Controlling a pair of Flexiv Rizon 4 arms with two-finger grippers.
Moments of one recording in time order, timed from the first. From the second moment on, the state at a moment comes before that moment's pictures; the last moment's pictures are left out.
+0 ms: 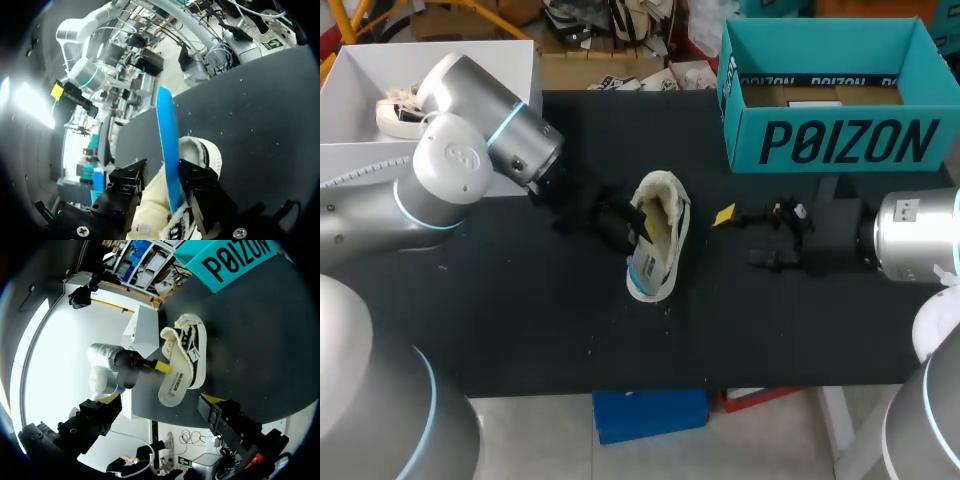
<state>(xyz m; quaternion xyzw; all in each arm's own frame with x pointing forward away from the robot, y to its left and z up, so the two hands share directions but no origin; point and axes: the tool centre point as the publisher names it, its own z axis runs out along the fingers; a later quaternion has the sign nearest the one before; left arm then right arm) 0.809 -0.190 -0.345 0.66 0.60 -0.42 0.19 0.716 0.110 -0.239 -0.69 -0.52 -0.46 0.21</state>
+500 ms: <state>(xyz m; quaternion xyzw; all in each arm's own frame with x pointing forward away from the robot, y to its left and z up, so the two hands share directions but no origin) 0.779 -0.186 -0.349 0.70 0.57 -0.41 0.16 0.716 0.110 -0.239 -0.69 -0.52 -0.46 0.21</state>
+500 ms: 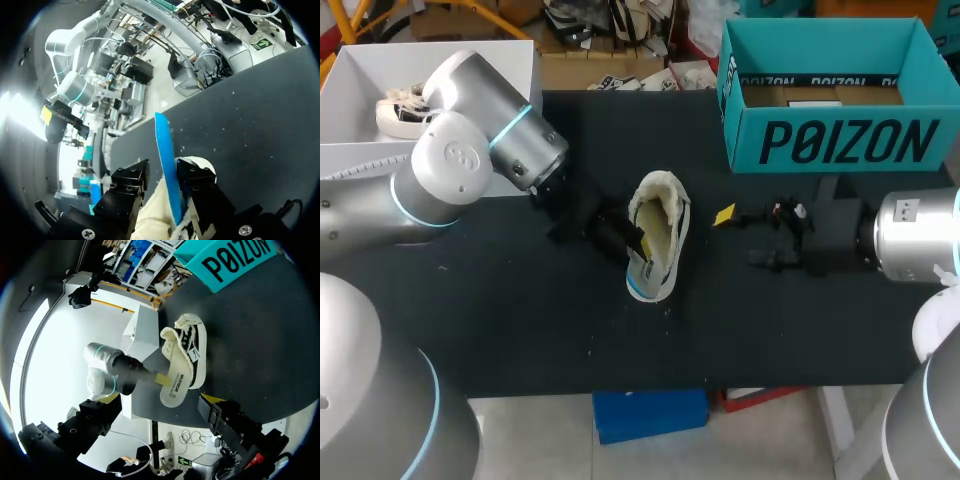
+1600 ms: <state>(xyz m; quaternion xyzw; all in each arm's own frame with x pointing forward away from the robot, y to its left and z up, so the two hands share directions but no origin) 0.797 -0.199 -0.362 0.70 0.57 -0.40 0.17 0.716 0.110 -0.239 -0.69 -0.52 -0.46 0.21</state>
